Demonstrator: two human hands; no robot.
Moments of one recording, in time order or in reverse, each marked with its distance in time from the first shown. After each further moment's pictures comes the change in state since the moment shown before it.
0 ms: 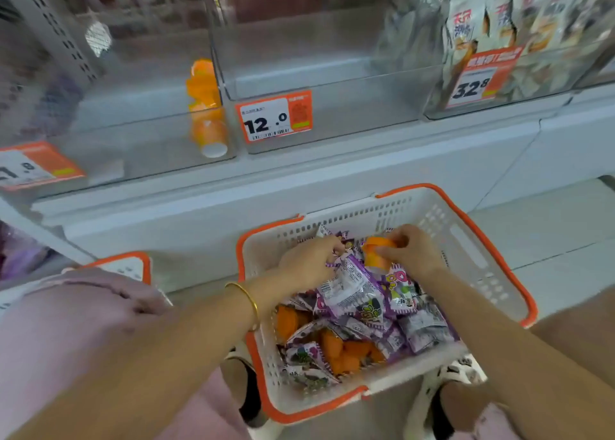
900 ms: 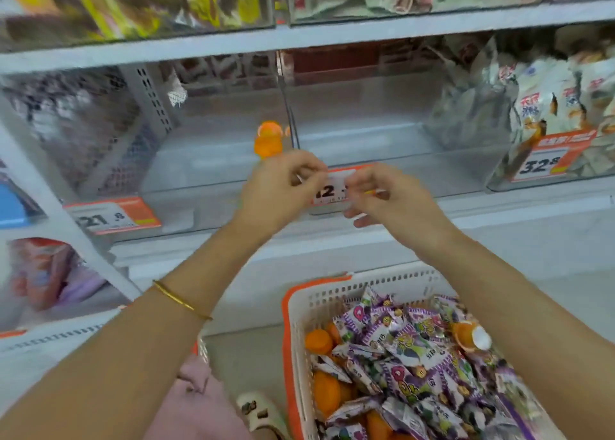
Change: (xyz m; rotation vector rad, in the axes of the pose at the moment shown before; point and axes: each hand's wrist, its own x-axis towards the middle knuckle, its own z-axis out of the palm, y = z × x) left_hand -0.039 0.004 -0.200 -0.213 0.832 0.137; right_hand -0.013 -0.220 0.021 0.203 -0.230 -0.541
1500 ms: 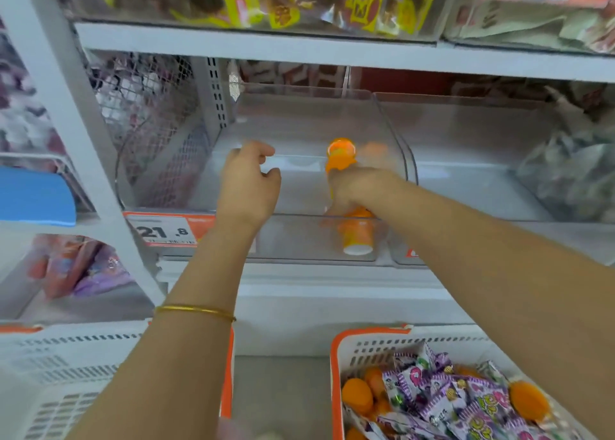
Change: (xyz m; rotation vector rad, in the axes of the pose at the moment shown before) left_hand 0.049 -0.125 -0.101 0.020 0.288 -0.331; right_hand 0.197 -0.031 0.150 -1.452 -0.553 0.101
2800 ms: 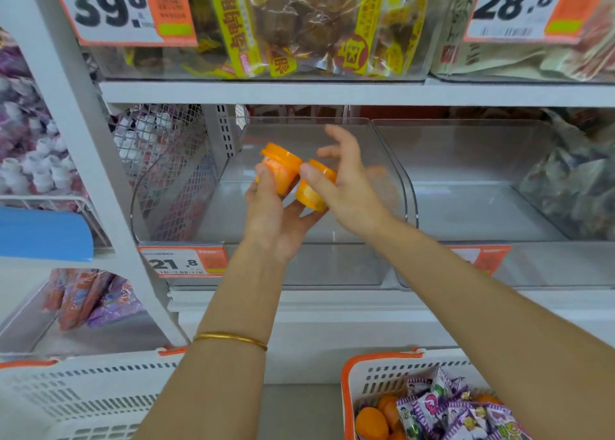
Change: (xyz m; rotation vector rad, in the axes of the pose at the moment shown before) left_hand 0.000 0.029 0.017 -1.300 -0.122 -0.548; right_hand -0.031 -0.015 0.005 1.321 0.784 -0.365
